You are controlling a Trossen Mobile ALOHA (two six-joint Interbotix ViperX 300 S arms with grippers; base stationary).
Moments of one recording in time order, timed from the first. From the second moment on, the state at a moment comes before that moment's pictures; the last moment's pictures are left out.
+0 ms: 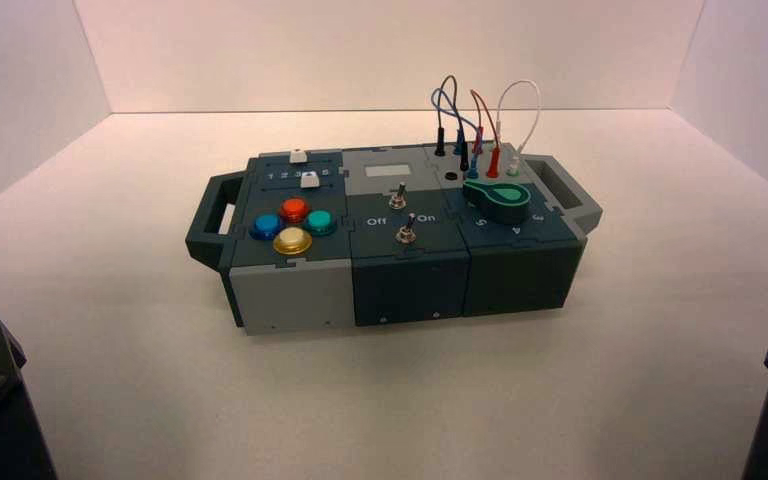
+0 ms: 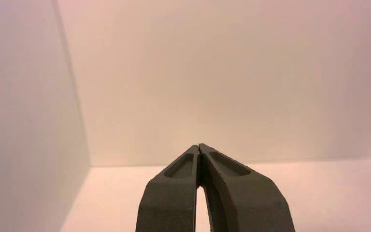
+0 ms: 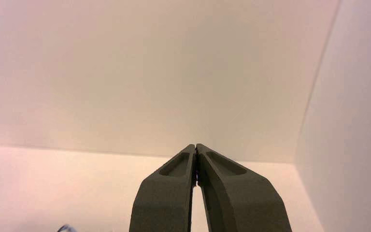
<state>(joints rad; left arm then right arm) -0.10 -0.96 1.07 -0.01 0.04 0.00 0.10 -0.96 1.12 0.00 -0.06 0.00</state>
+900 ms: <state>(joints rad) -0.39 -0.77 0.88 -0.10 0.70 0.00 0.41 -0.73 0.88 0.12 0.55 -0.01</state>
